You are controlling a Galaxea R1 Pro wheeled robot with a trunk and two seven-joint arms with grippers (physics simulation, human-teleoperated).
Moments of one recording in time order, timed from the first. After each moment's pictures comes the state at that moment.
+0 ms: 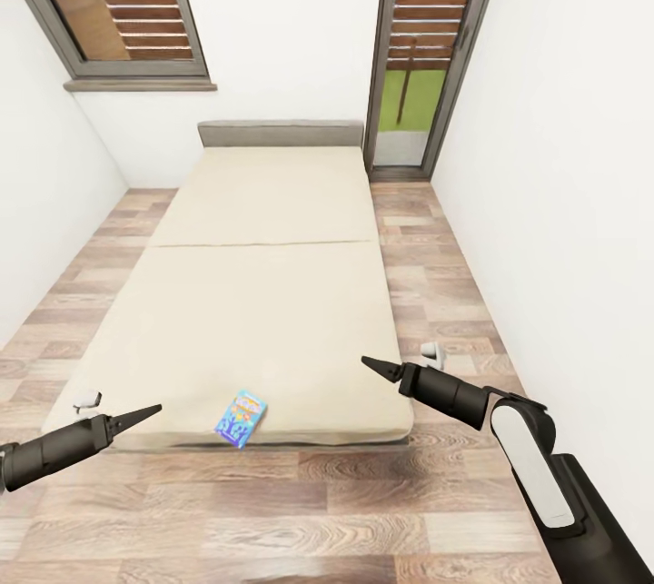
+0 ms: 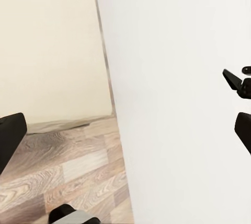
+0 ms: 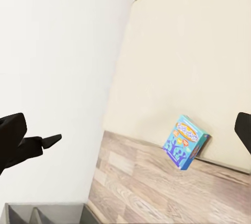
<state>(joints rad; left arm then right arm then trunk) -0.36 0.39 0.42 -1.10 0.24 0.75 -1.36 -0.40 -0.14 0.09 -1.55 -0.80 0.80 0.42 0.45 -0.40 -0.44</state>
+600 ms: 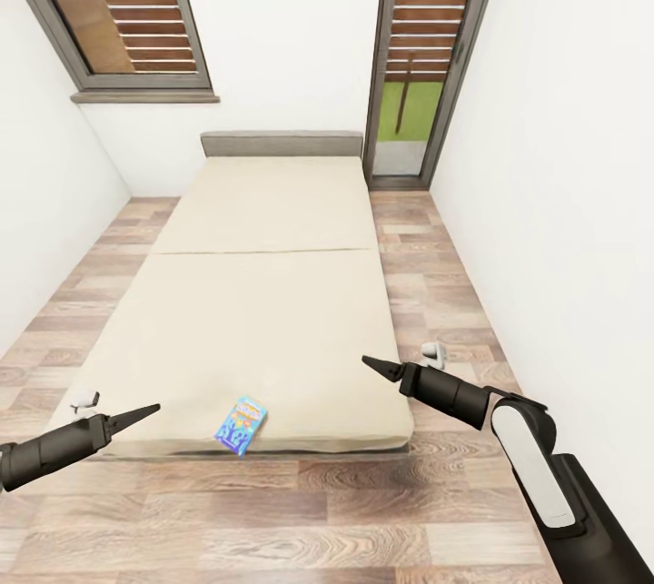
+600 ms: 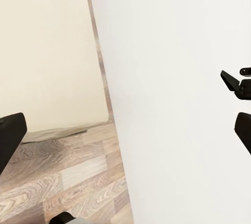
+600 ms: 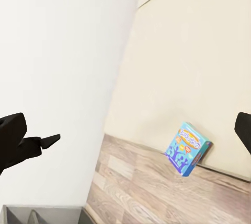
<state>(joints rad) -0.36 0.40 0.42 -1.10 0.24 0.75 -1.36 -0.40 -0.15 0.09 -1.55 -0.80 0.80 0.42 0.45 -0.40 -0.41</state>
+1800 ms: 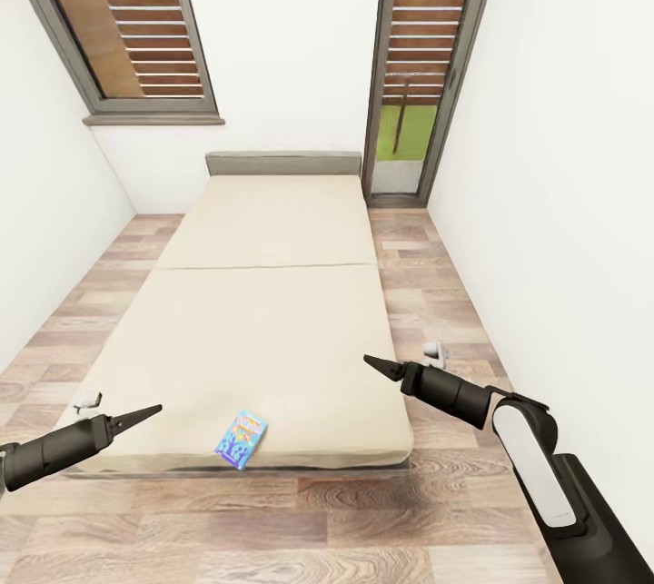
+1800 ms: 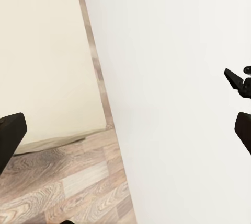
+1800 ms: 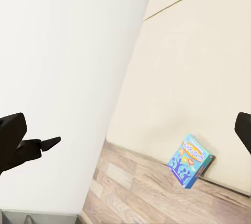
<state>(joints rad) -0.36 0.39 0.42 -1.10 0.24 0.75 -1.35 -0.40 -0.15 0.09 -1.55 -0.80 0.80 0.42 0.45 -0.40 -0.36</state>
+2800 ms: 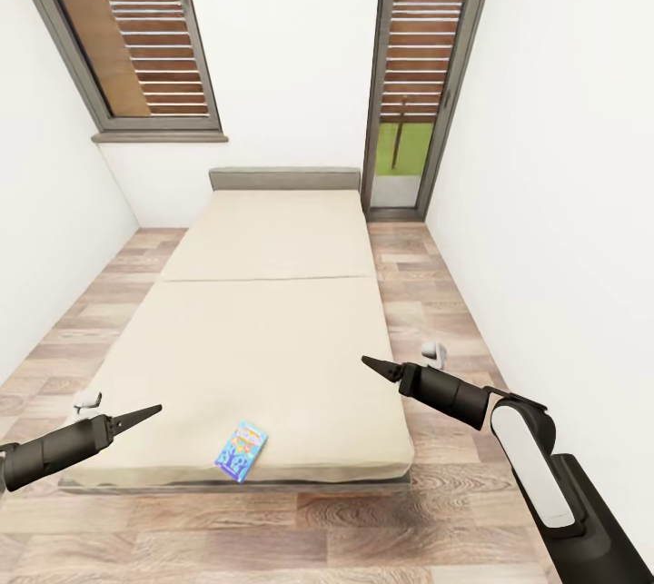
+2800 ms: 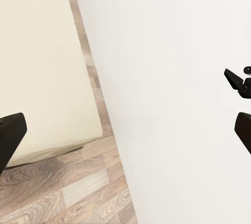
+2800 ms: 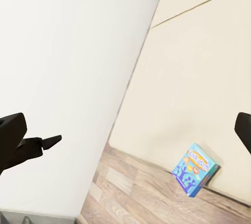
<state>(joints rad) -0.36 0.39 0.42 -1.10 0.24 0.75 -1.35 -0.40 -0.15 0.09 -1.55 -0.80 0.80 0.42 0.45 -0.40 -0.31</state>
